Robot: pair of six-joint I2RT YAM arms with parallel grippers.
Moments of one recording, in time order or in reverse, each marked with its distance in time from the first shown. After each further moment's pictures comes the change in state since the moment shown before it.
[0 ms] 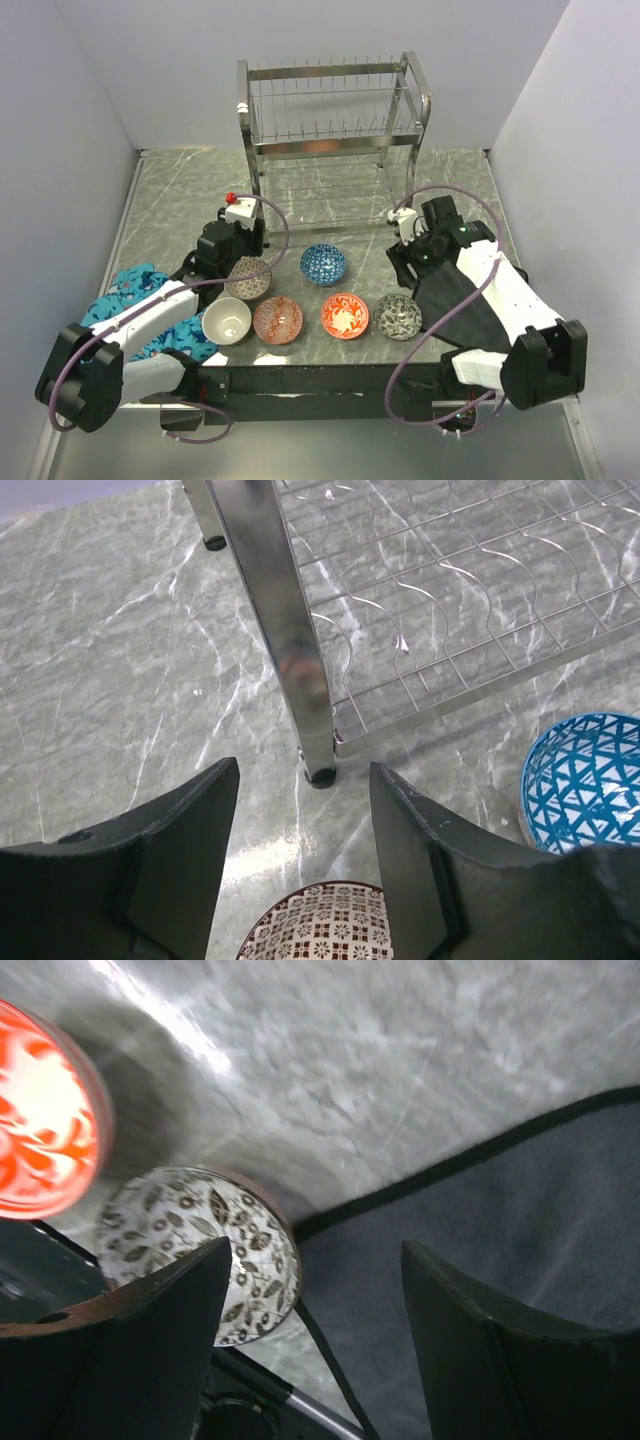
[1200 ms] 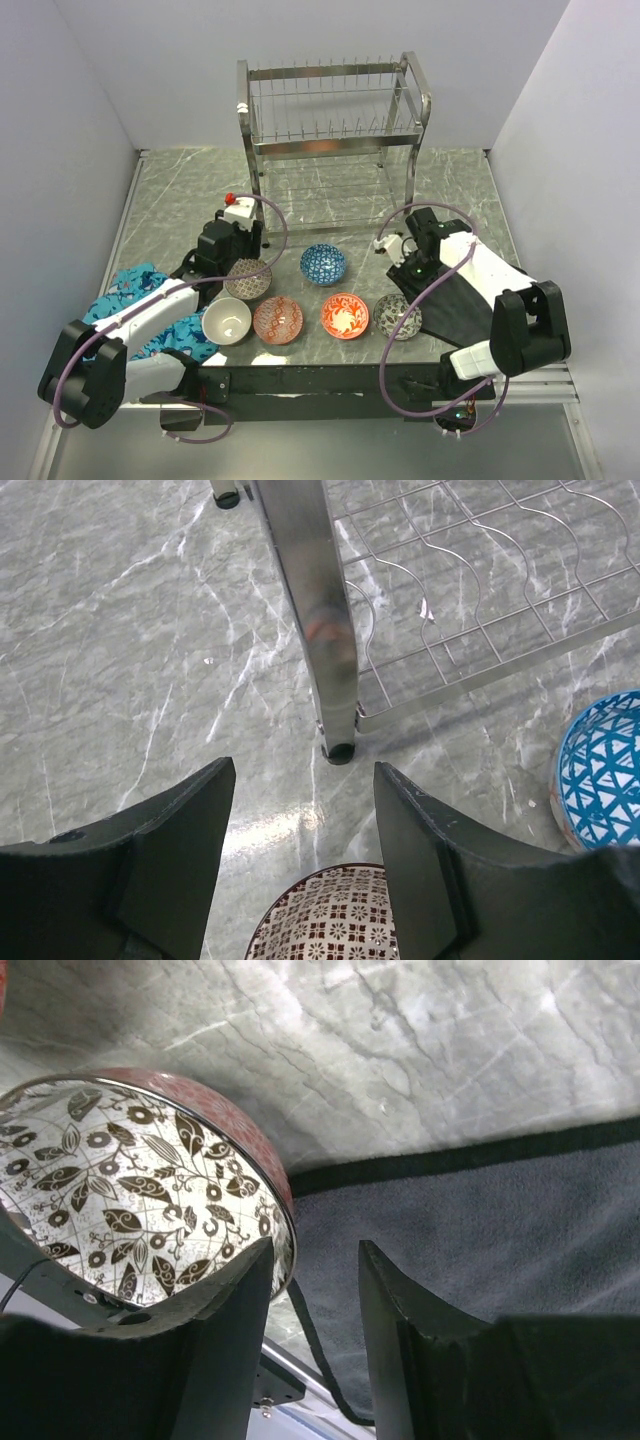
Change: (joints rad) left arm 0.026 0.021 0.000 -0.049 0.000 0.000; right arm 0.030 0.187 -0.066 -0.092 0.055 -0.226
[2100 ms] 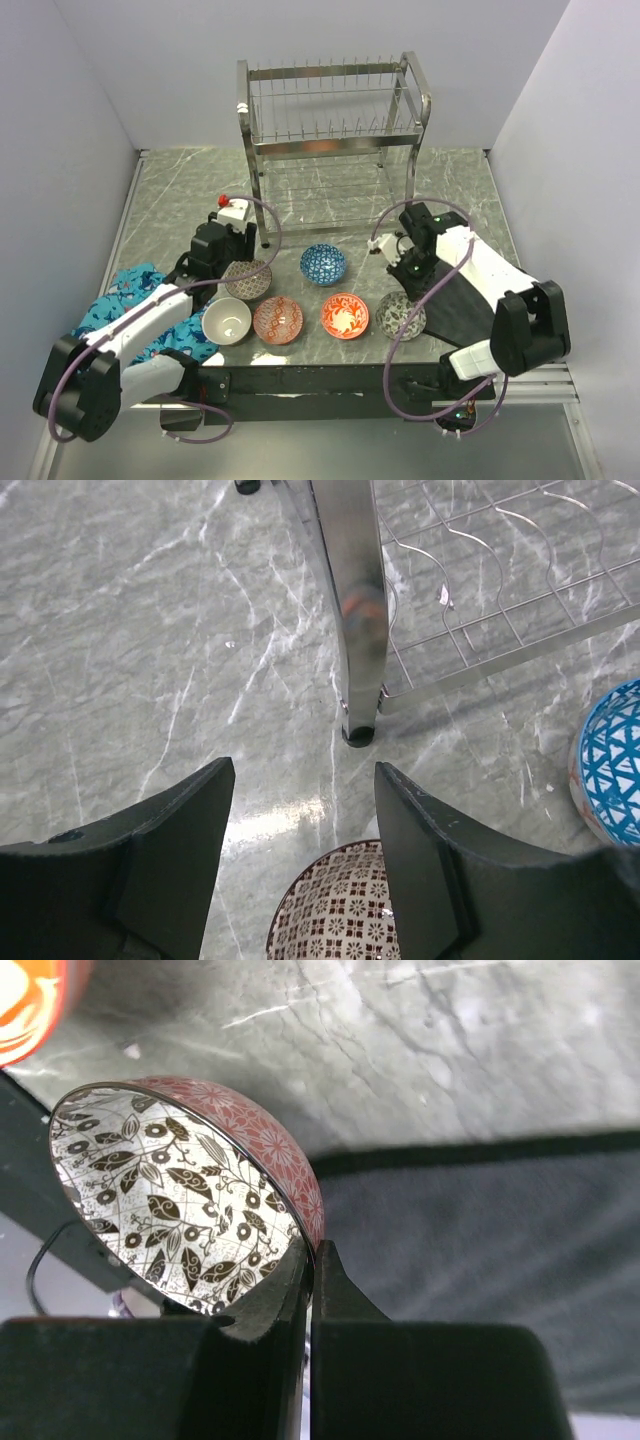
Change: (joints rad) left arm 0.031 -0.054 -0.010 -0.063 0.007 0.010; right arm 0.062 0.019 0.071 -0.107 -0.002 -0.018
